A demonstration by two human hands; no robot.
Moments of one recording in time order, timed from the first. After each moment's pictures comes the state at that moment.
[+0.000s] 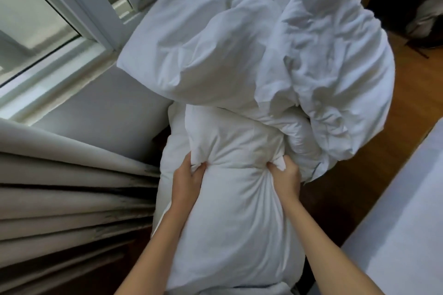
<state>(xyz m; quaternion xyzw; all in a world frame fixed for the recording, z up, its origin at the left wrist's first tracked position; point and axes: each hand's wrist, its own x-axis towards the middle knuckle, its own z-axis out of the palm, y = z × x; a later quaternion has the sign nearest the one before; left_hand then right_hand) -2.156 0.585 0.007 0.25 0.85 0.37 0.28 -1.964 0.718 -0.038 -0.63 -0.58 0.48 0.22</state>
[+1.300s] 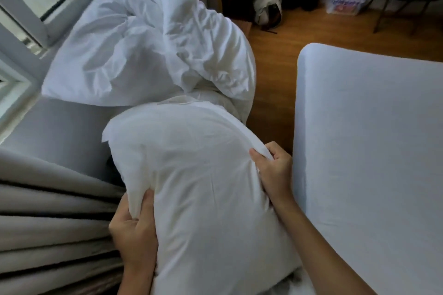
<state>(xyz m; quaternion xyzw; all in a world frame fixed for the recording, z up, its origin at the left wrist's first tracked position) -2.084 0.362 0.161 0.35 0.70 0.57 0.24 -1.868 0.455 0.131 -0.64 -0.46 0.35 0.51</state>
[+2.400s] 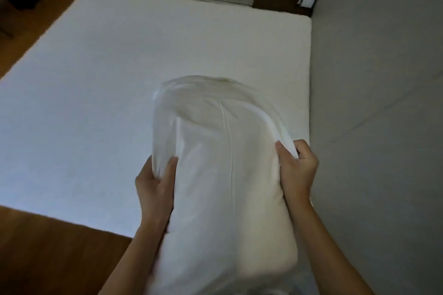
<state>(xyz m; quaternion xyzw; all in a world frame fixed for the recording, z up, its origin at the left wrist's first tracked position) -1.506 0.183 0.152 0.78 0.20 0.15 0.57 -1.468 -0.048 0.131 -0.74 0.20 -0.18 0.61</state>
